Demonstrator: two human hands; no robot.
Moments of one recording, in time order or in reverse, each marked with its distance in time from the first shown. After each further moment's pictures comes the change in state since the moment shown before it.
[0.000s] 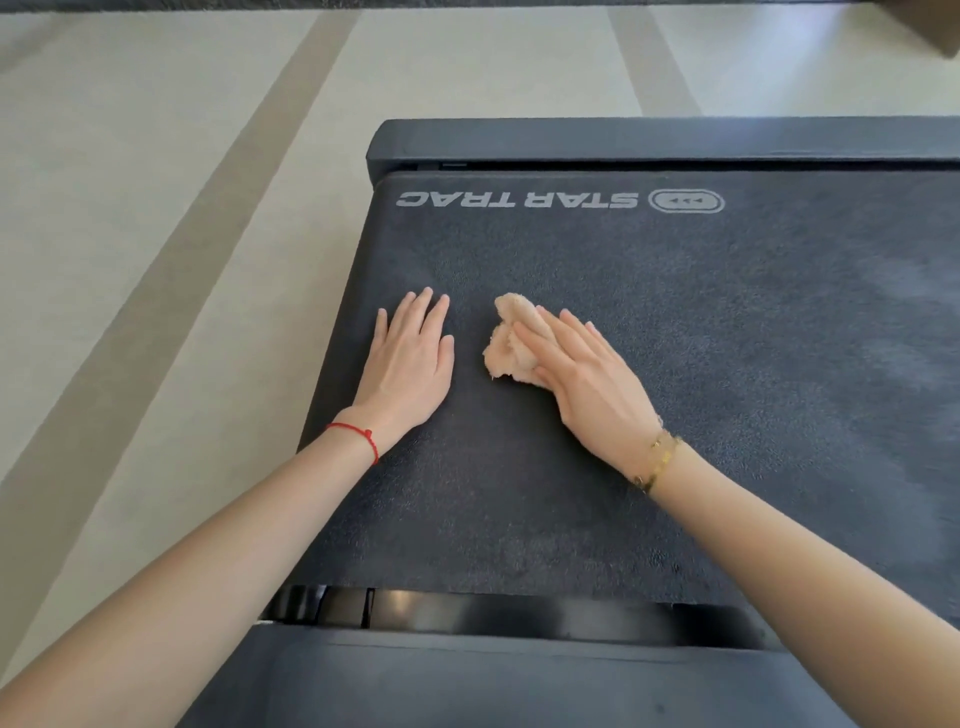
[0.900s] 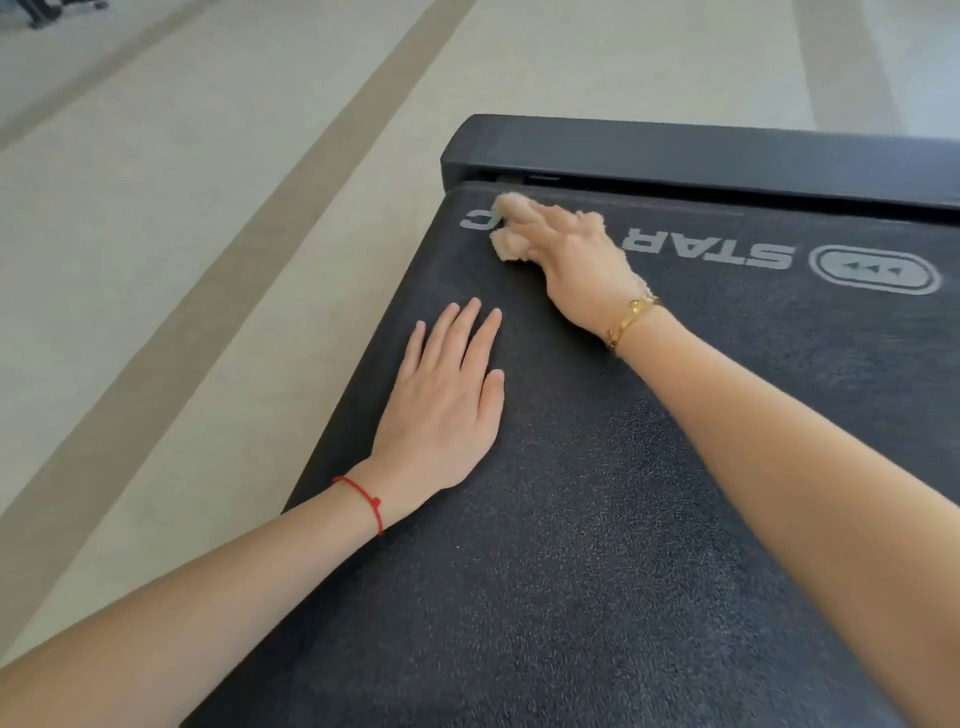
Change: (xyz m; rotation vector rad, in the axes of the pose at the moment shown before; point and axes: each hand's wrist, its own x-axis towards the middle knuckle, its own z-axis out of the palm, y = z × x) left_hand 0.053 -0.006 0.015 0.186 0.056 -0.106; right_hand 0.255 0.048 0.047 0.184 0.052 -0.226
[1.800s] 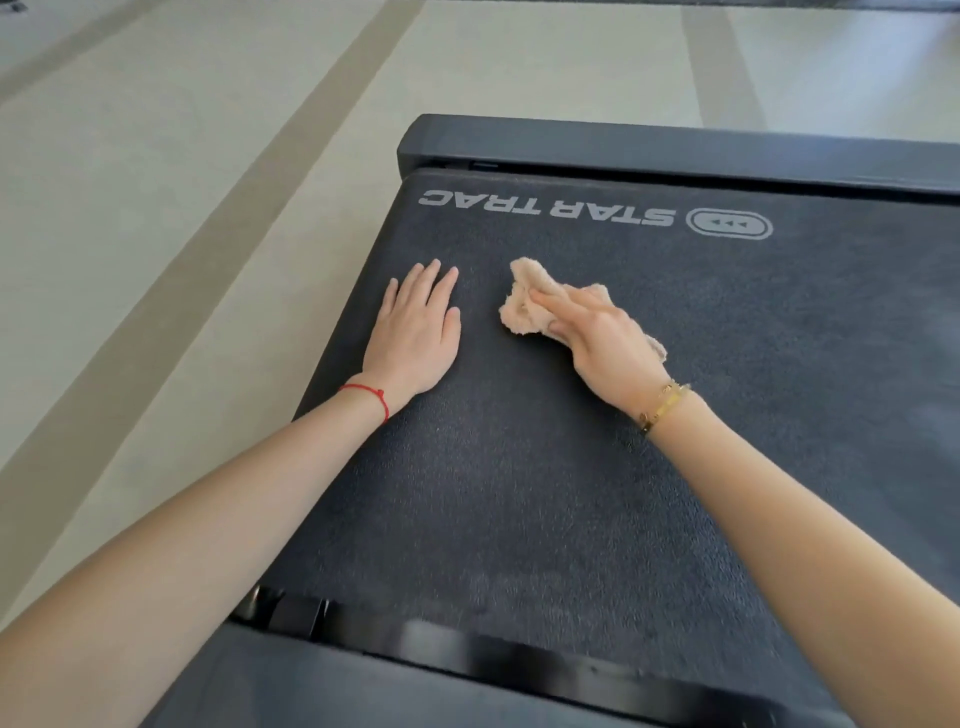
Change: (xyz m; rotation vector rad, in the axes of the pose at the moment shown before) left_hand -0.006 0.006 -0.005 -0.134 0.021 0.000; right_hand -0.178 -0.049 -0.062 0.088 -0.088 0.175
